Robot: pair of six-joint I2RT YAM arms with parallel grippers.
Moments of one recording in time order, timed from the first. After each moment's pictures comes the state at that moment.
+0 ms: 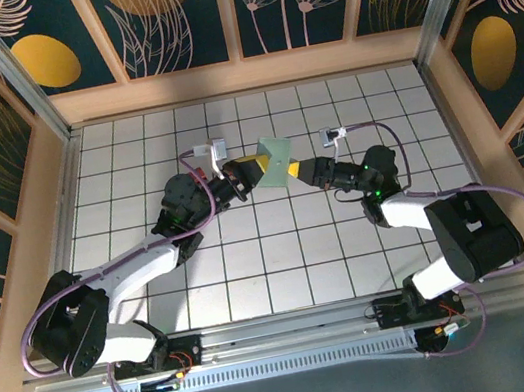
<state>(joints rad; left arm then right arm) -0.67 1.40 0.71 0.78 0.41 -0.77 0.33 1.46 0.48 1.16 -0.93 1.08</state>
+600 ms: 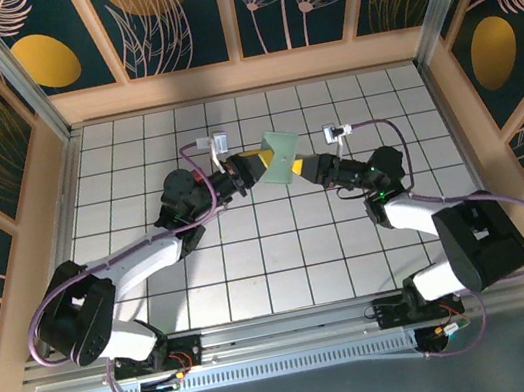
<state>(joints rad) -0.66 1.46 0.76 0.89 0.51 -0.85 0.33 1.37 0.48 1.15 -0.94 1.07</state>
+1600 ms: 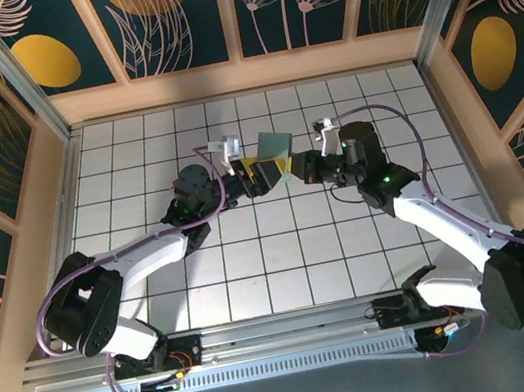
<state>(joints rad) -0.67 1.52 0.78 0.72 0.46 -0.80 0.50 1.17 0.83 -0.06 -0.42 0.66</state>
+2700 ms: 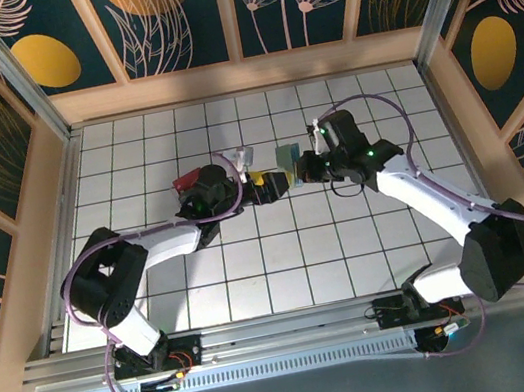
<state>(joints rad) -0.67 1.69 0.80 0.65 0.44 -0.70 0.51 1.34 1.06 -0.51 -0.25 0.54</state>
